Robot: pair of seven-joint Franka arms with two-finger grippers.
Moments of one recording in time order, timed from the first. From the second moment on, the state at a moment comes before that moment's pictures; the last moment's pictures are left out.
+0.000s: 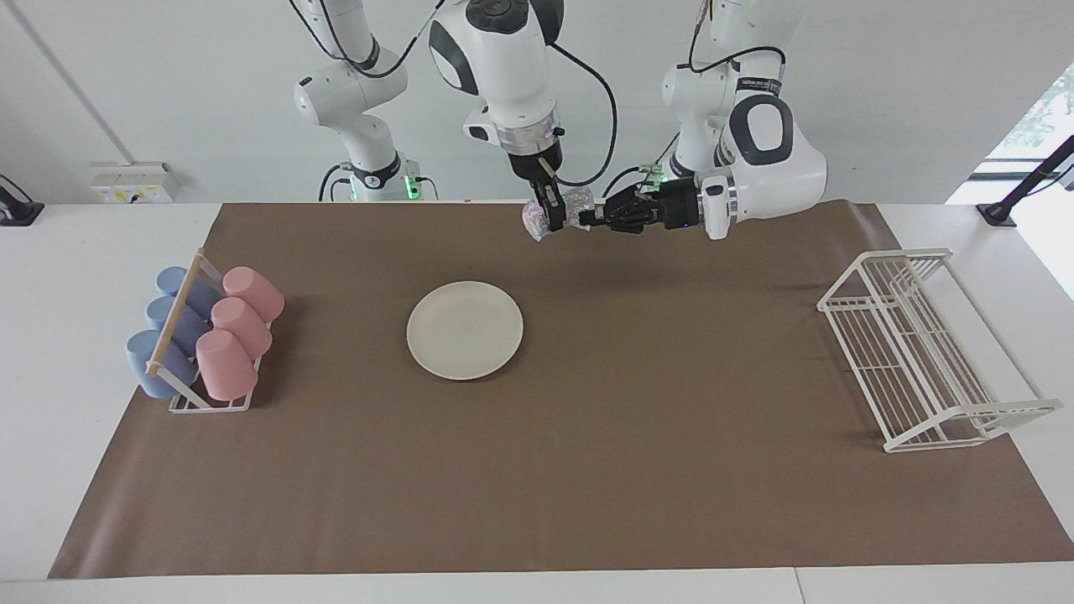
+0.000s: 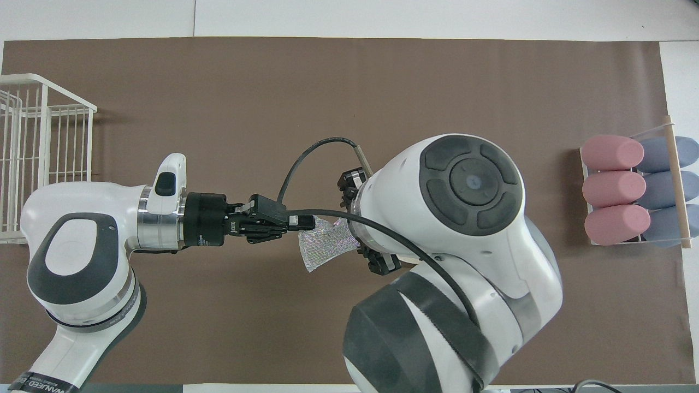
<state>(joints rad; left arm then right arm) -0.23 -0.12 -0.08 -2.25 -1.45 1.87 0.17 0.60 0.07 -0.01 -1.66 0.18 1.83 1.74</state>
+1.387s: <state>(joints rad) -0.15 -0.09 -0.07 -2.00 -0.30 1.94 -0.33 0.09 -0.06 -0.02 -1.70 0.14 1.69 0.17</state>
